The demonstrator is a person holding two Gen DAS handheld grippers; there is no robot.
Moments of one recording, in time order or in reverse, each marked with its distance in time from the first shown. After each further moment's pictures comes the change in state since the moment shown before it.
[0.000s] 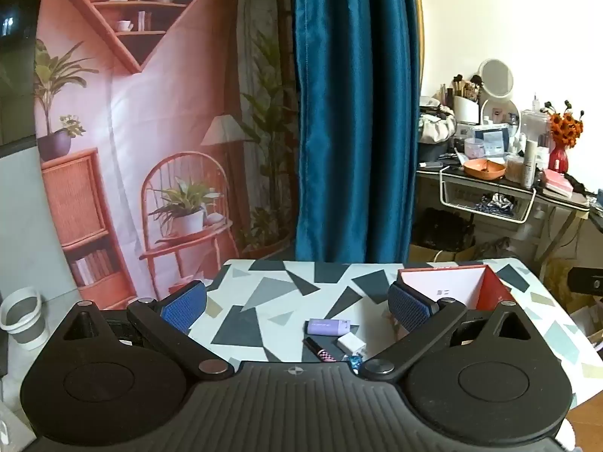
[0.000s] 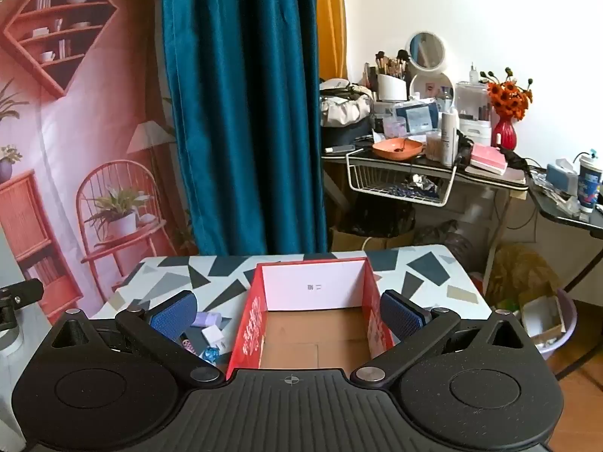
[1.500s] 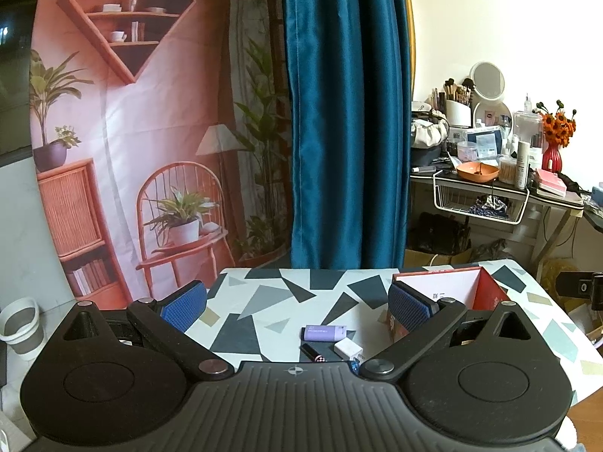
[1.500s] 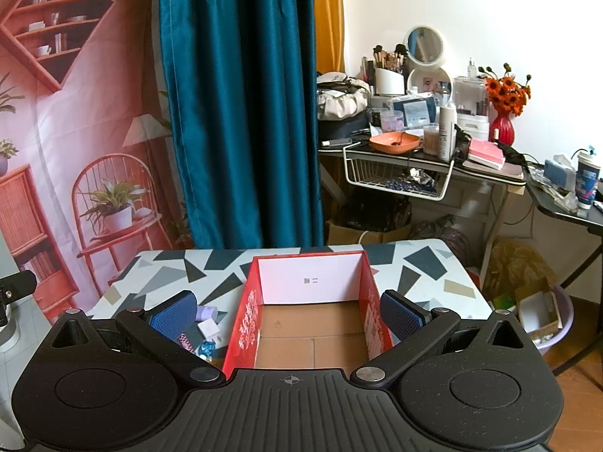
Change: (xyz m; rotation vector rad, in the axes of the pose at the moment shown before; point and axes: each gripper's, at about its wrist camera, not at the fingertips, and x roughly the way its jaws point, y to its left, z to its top) left arm -0.003 0.000 -0.002 0.029 -0.033 -0.012; right arm 0.004 0.000 -0.003 0.001 0.015 -0.007
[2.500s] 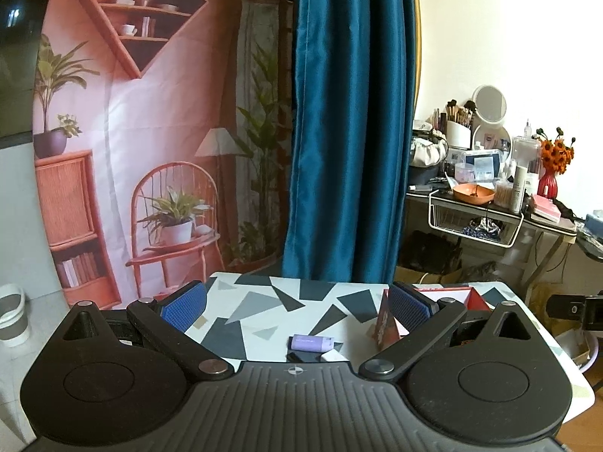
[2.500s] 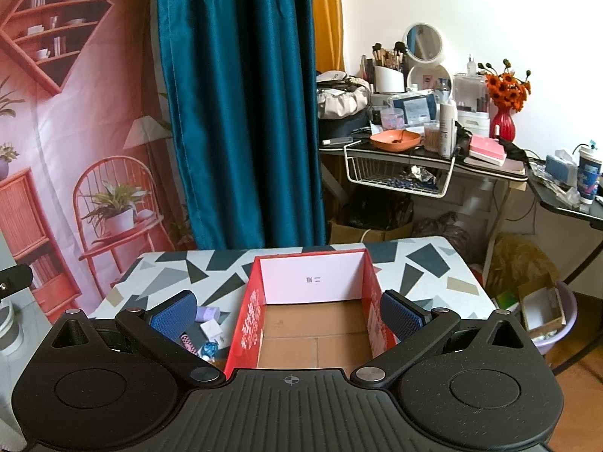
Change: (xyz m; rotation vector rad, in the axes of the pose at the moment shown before) left arm 0.000 0.005 -0.002 -0.071 -0.040 -0.028; right arm 0.007 0.000 -0.012 0.011 0.001 0.007
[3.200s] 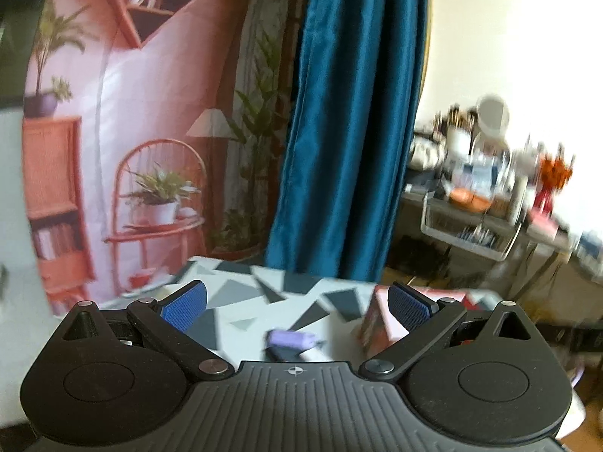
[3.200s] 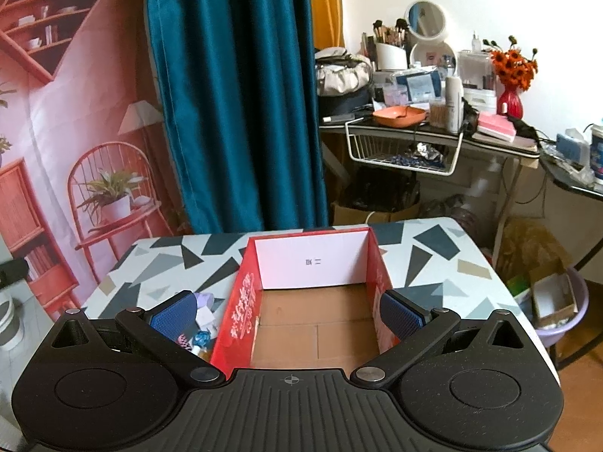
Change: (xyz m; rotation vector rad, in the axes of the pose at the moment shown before) left arm 0.048 0.015 -0.026 -0.138 -0.011 -0.066; right arm 0.052 -0.017 -0.017 0.013 0.050 0.018
